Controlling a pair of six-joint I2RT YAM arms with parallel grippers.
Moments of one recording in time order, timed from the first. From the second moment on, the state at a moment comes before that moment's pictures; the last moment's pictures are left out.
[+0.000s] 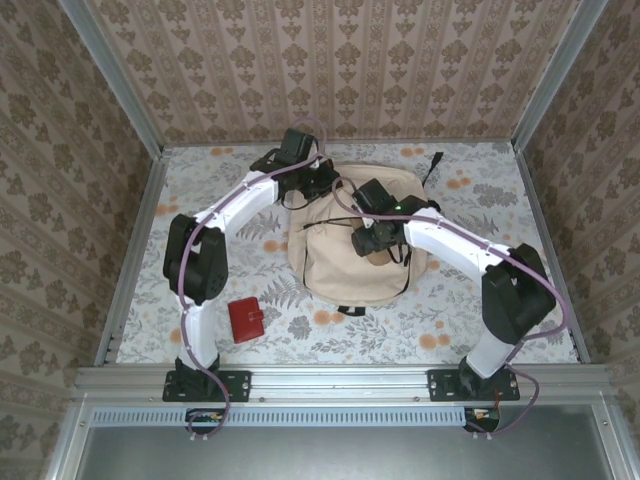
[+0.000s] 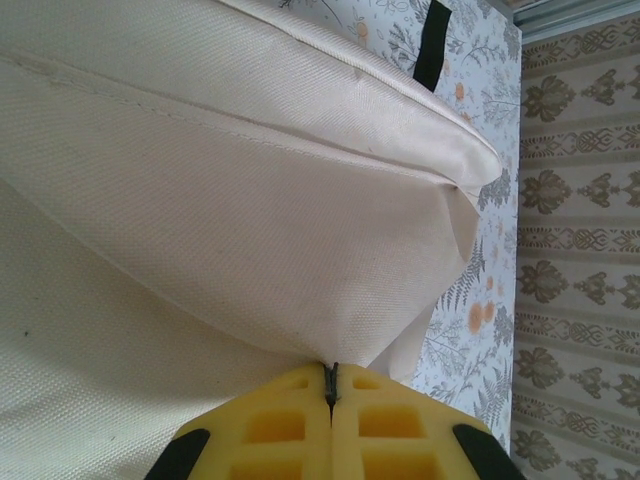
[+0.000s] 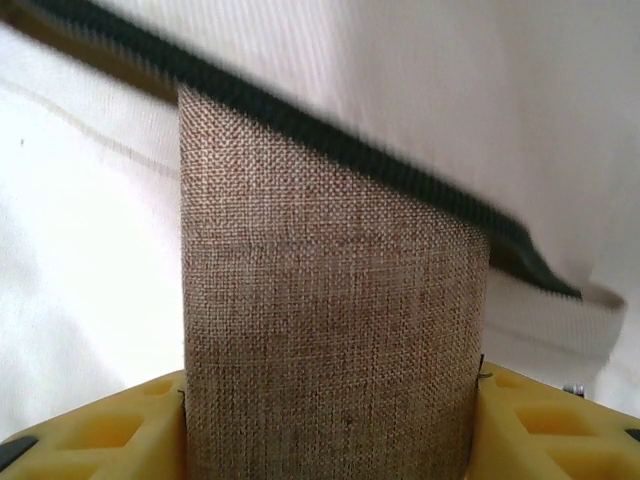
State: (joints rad) left arm -0.54 2.02 1.73 -0.49 0.45 -0.80; right arm 0.58 1.69 1.31 -0.78 0.14 0.17
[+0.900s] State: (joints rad) left arm -0.48 2.16 1.74 -0.44 0.51 -0.82; right arm 0.58 1.46 1.14 -0.69 0.00 0.50
